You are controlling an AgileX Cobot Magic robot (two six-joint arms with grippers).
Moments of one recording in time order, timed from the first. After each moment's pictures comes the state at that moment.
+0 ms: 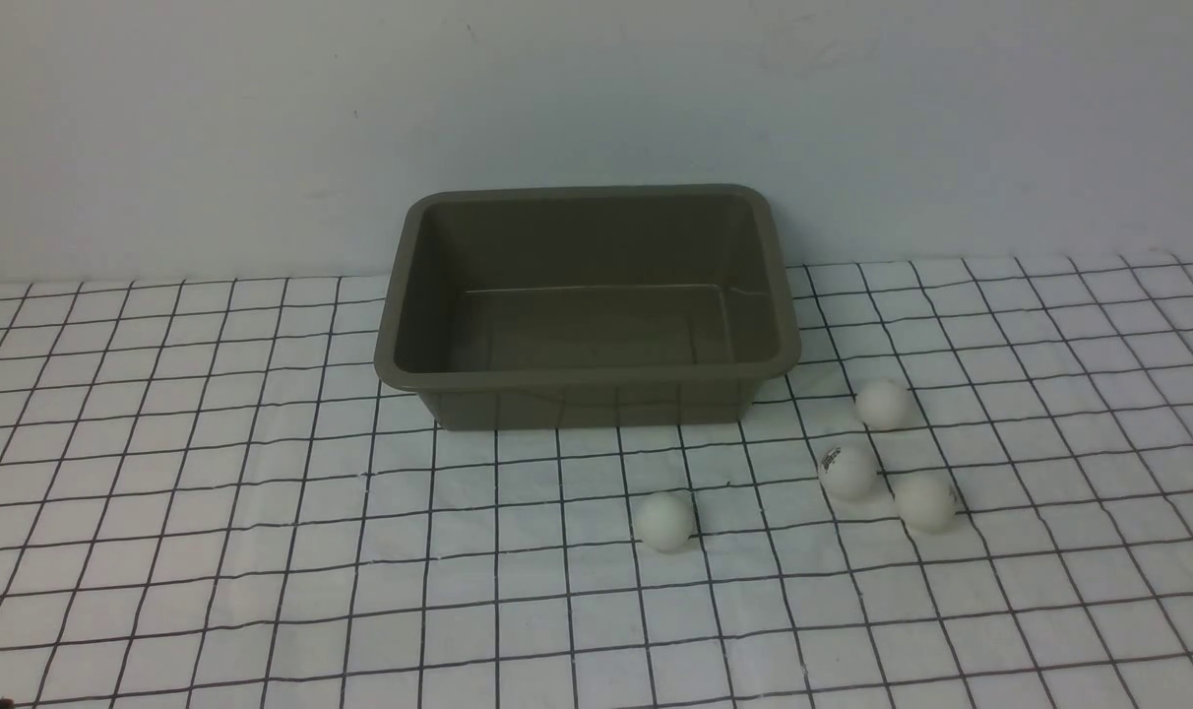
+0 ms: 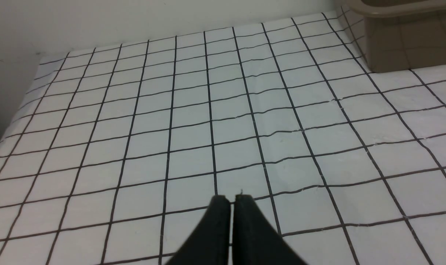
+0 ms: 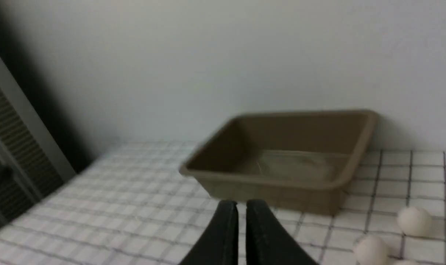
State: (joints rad) right arm 0.07 0.40 -0.51 0.94 0.72 -0.70; left arm 0.06 -0.01 0.03 -0.03 0.37 0.12
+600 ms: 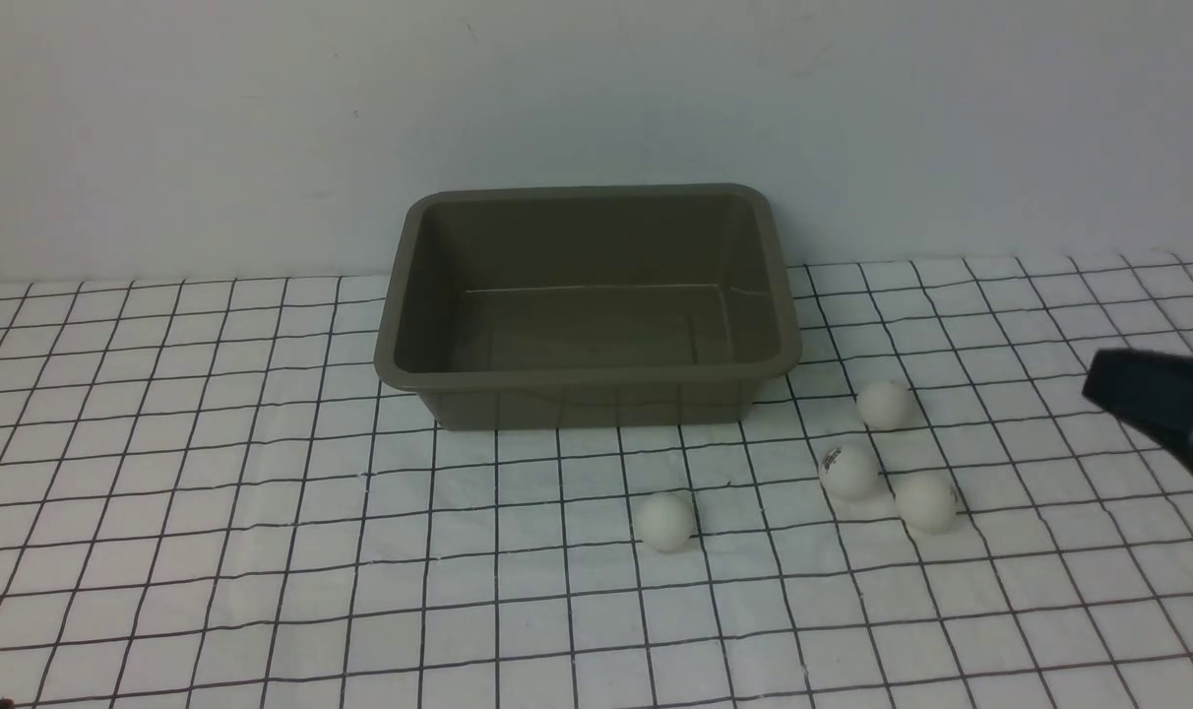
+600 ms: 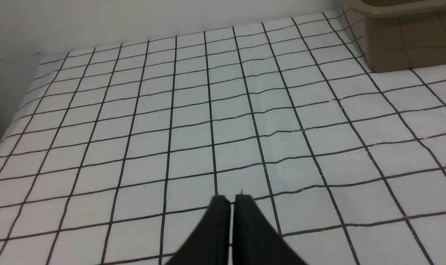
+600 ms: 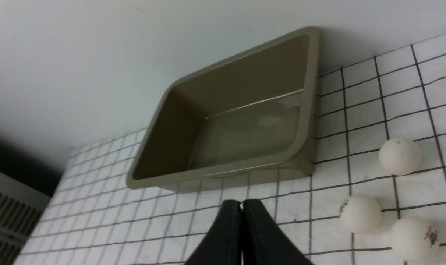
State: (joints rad) right arm 0.07 0.93 -0.61 1.22 0.54 -0.78; left arm 0.06 -0.01 0.03 -0.03 0.37 0.12
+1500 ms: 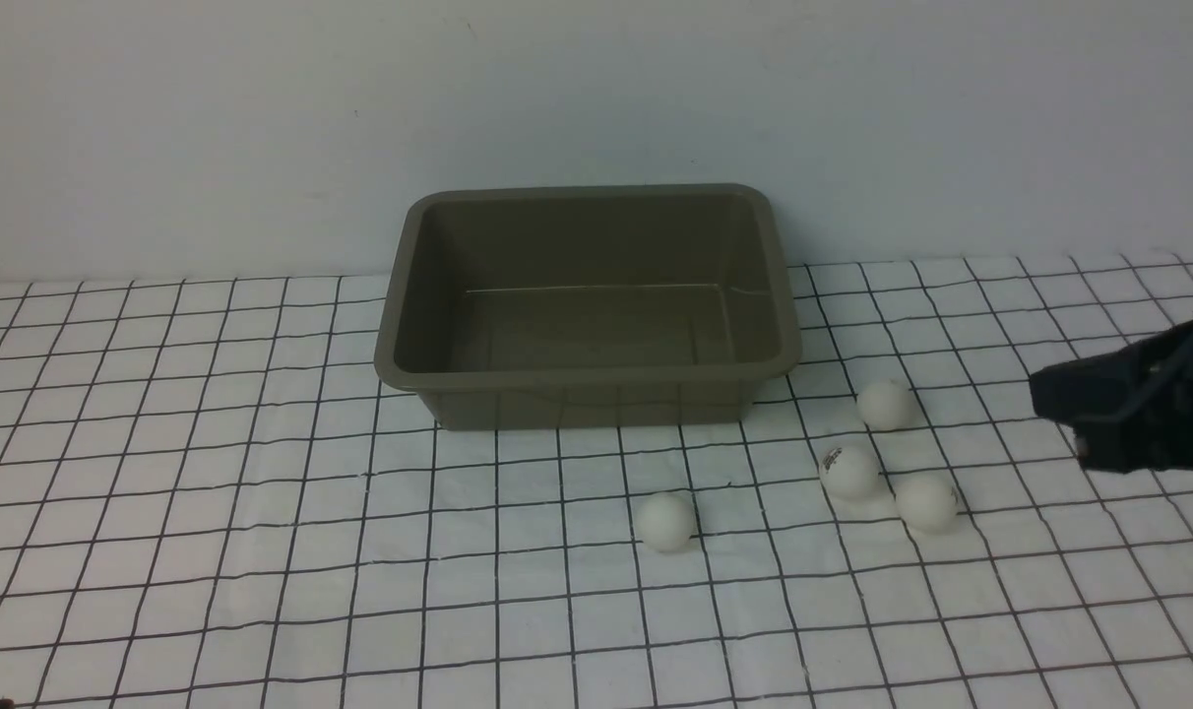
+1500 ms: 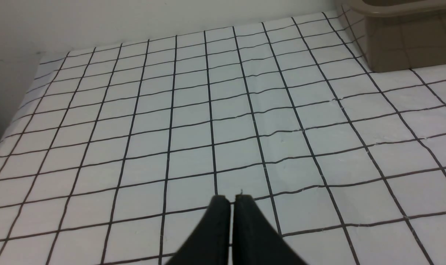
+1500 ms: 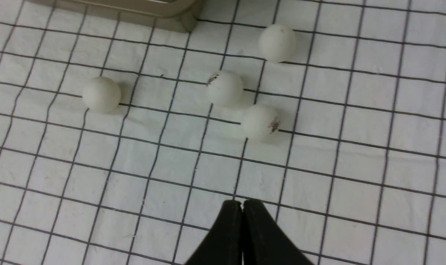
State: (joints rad) right arm 0.07 1.12 -1.07 0.27 1.10 -0.26; left arm 0.06 -0.01 0.03 -0.03 0.37 0.12
